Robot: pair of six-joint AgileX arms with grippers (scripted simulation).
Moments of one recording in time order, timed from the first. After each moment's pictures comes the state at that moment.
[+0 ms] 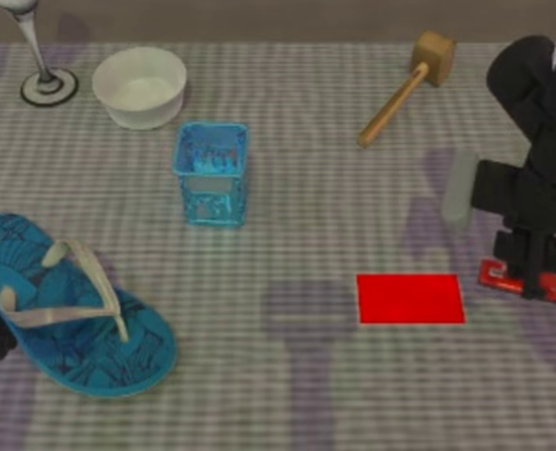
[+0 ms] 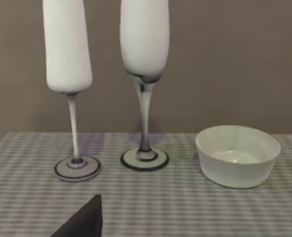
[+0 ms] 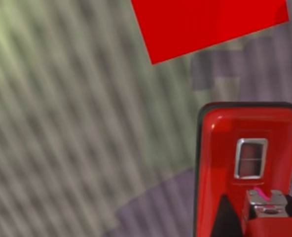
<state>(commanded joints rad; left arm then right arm) 0.00 0.00 0.00 0.00 0.00 0.00 0.30 1.90 1.34 -1.02 0.00 -0.93</state>
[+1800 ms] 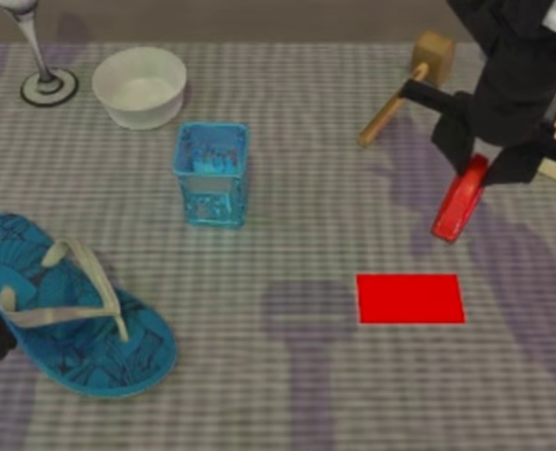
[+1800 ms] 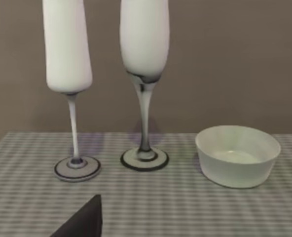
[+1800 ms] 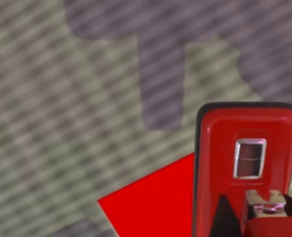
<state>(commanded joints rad) 0.00 0.00 0.00 0.00 0.00 0.00 0.40 1.96 1.67 -1.12 0.09 0.92</state>
